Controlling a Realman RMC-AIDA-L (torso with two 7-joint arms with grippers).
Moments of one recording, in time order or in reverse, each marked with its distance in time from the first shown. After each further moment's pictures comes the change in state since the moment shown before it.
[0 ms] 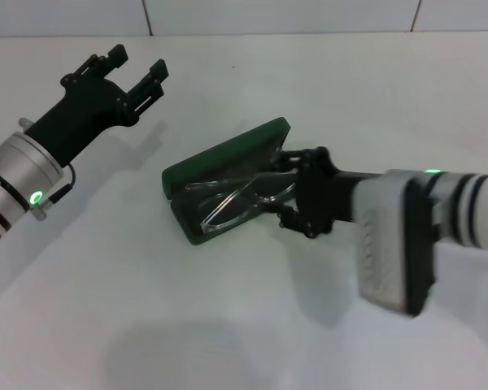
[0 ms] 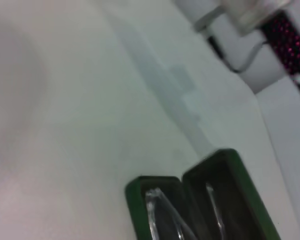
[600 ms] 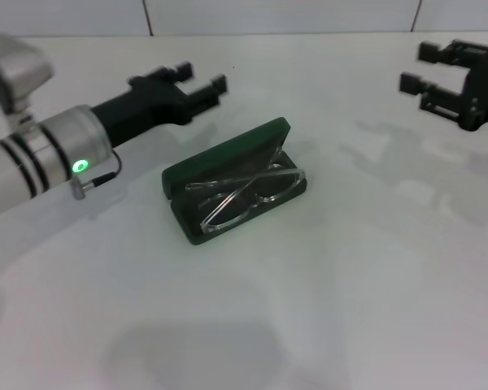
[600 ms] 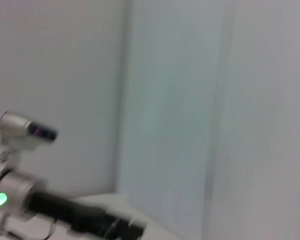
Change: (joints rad) left arm -0.126 0.004 0.003 -0.038 0.198 -0.095 -0.267; right arm 0.197 -0.020 1.157 0.605 0.270 -0.922 0.021
